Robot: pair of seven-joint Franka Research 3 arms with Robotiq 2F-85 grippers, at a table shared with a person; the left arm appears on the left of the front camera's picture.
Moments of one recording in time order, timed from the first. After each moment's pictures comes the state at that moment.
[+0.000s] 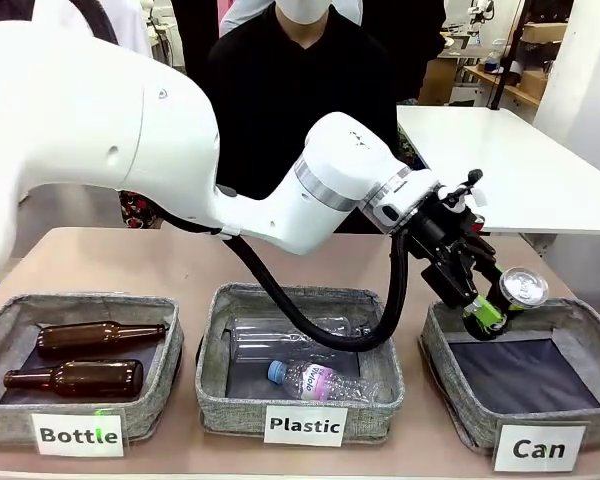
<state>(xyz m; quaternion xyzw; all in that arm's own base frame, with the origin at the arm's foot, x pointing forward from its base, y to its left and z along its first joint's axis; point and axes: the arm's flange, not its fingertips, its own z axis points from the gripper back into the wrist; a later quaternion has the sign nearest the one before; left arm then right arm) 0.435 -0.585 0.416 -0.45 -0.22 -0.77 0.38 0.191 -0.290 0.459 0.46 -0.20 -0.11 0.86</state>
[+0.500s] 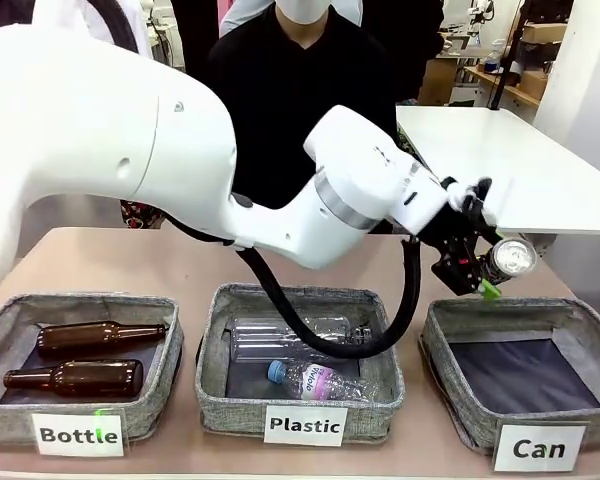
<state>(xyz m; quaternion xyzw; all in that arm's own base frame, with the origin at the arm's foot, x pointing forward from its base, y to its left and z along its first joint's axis) 0.450 -0.600 0.422 -0.27 -0.39 -0.81 0.34 0.192 -0.291 0.454 0.46 -0.20 -0.11 0.86</state>
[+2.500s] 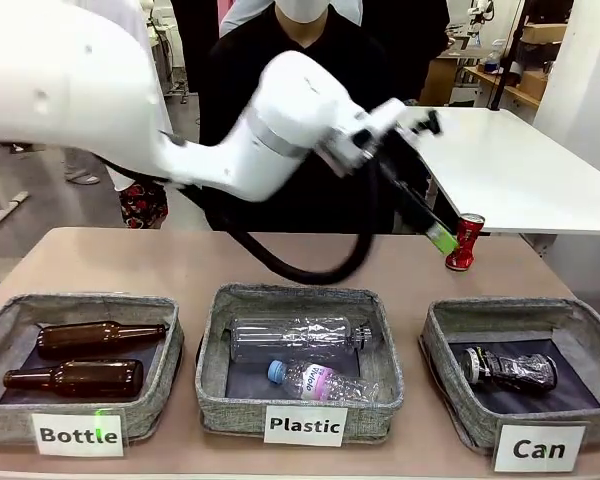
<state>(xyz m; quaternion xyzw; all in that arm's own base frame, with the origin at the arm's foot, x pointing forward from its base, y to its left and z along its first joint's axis) 0.492 -0.497 0.485 -0.46 -0.15 -0.66 0.57 0.208 -0.259 0.447 0.48 -0.16 -0.09 0.86</state>
